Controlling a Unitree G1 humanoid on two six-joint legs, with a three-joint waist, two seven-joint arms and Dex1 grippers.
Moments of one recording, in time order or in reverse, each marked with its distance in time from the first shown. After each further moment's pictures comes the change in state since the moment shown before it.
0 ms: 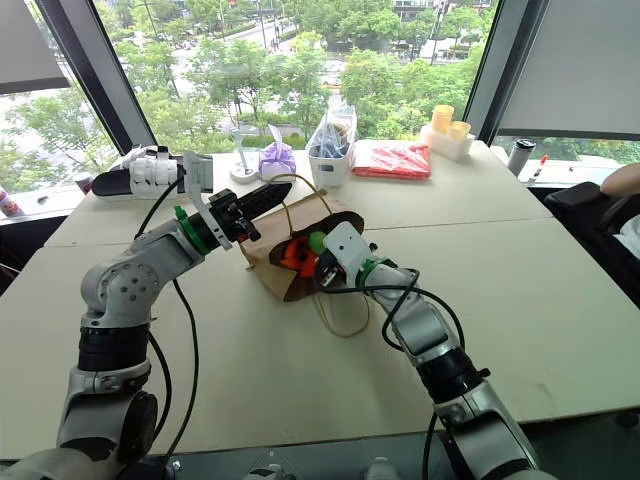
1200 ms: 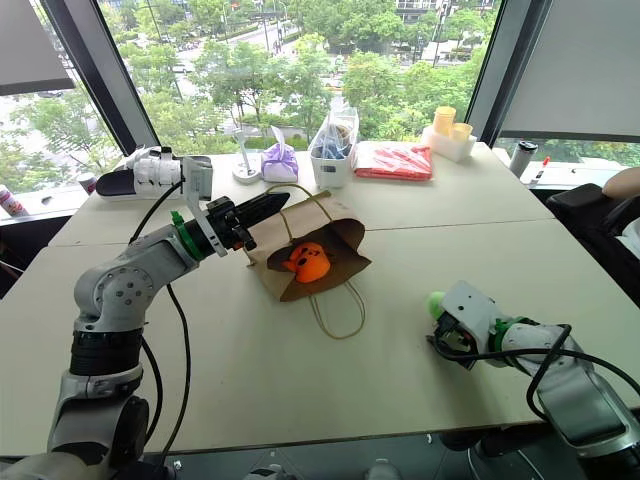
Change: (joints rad) left arm 0.028 0.029 -0.017 0.000 0.034 -0.007 -0.050; right arm 0.617 -0.606 -0.327 -0.521 0.094 0.313 0.268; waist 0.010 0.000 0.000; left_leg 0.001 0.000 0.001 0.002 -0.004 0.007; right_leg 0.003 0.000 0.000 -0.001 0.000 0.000
